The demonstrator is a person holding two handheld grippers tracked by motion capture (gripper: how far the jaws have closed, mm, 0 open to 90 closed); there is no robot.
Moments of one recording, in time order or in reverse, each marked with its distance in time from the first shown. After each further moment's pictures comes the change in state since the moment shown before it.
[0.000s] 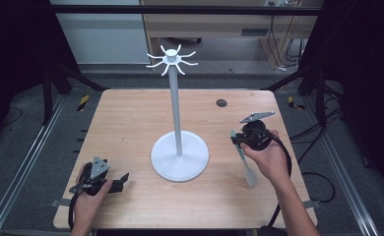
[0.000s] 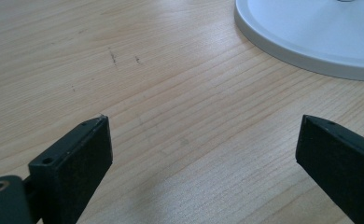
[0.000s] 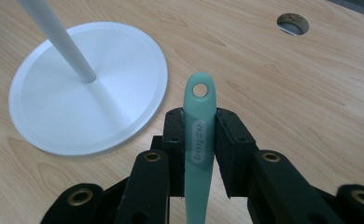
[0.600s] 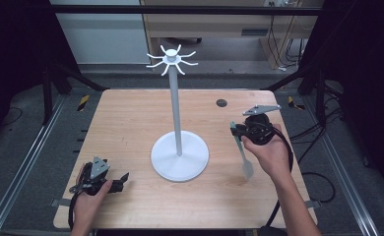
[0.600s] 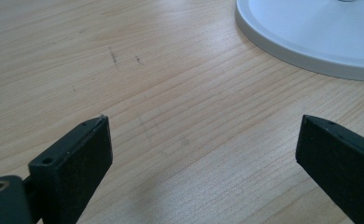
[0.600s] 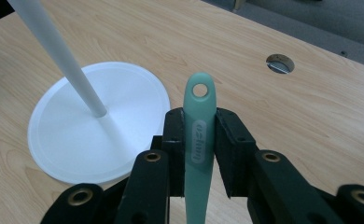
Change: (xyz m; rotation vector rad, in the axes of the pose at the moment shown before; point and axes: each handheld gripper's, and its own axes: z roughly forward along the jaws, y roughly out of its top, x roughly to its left) left arm 0.000 0.000 0.000 0.000 0.002 -0.002; right arm 0.004 0.019 -0.022 -0.104 -0.004 -0.001
